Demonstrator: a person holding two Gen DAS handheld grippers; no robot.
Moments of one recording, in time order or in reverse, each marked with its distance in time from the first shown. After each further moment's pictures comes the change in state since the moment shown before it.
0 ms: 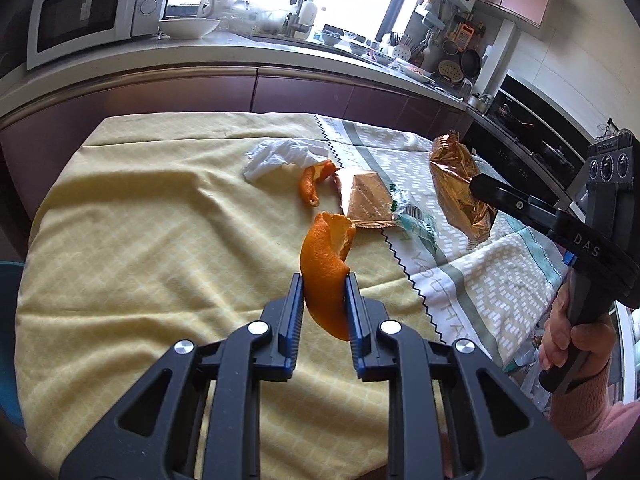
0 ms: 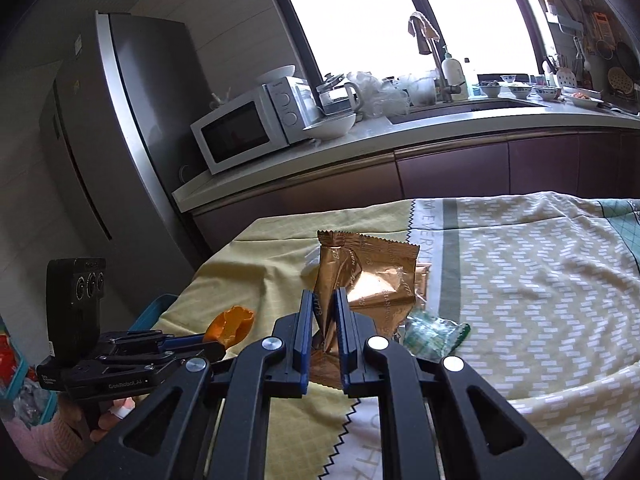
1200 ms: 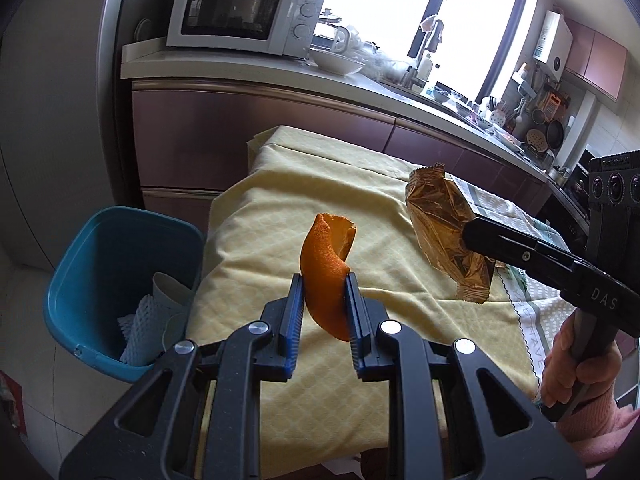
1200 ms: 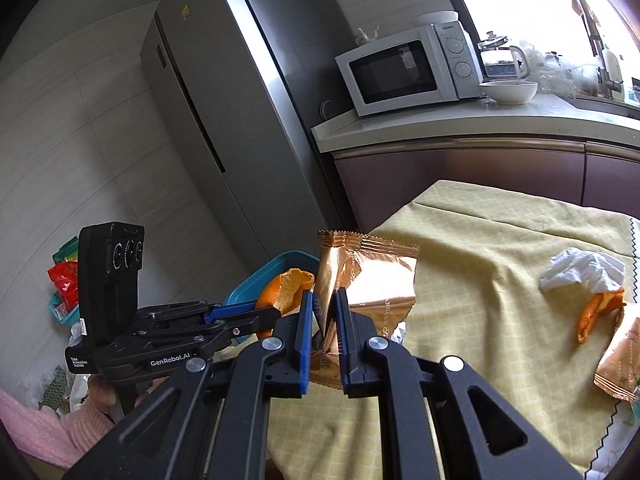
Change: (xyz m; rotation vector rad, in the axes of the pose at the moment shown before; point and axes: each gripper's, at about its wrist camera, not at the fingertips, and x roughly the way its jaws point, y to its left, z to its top) left arm -0.128 0.132 -0.045 -0.243 -0.153 0.271; right arm 0.100 0.157 0.003 -0.197 0.185 0.421
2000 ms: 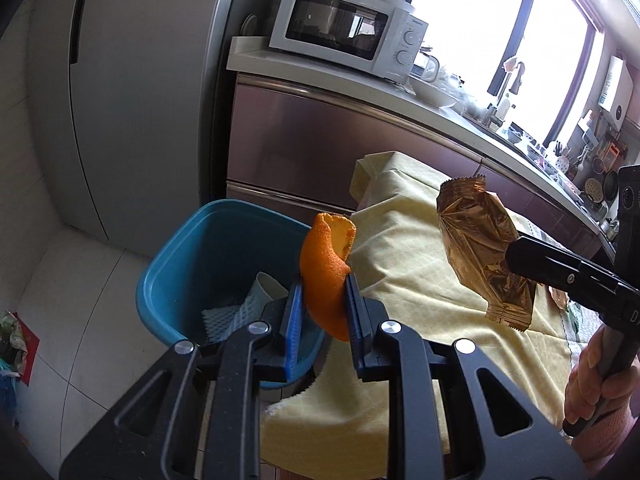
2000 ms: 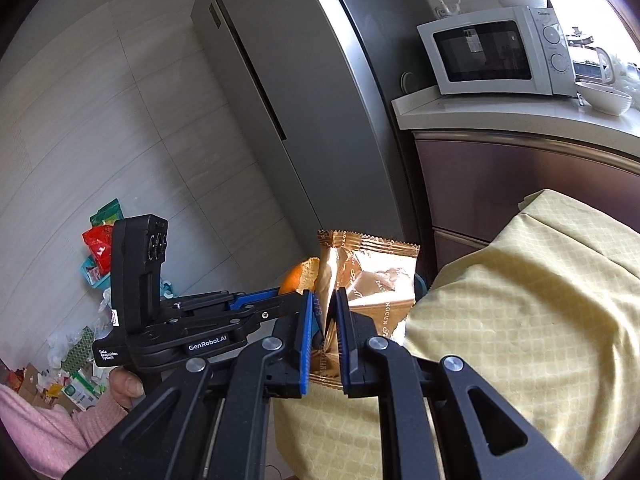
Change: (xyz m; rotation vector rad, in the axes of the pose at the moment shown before) left arm -0.033 0.108 0.000 -0.166 -0.058 0.206; right arm 0.086 0.062 0.030 -0.107 0.117 0.197
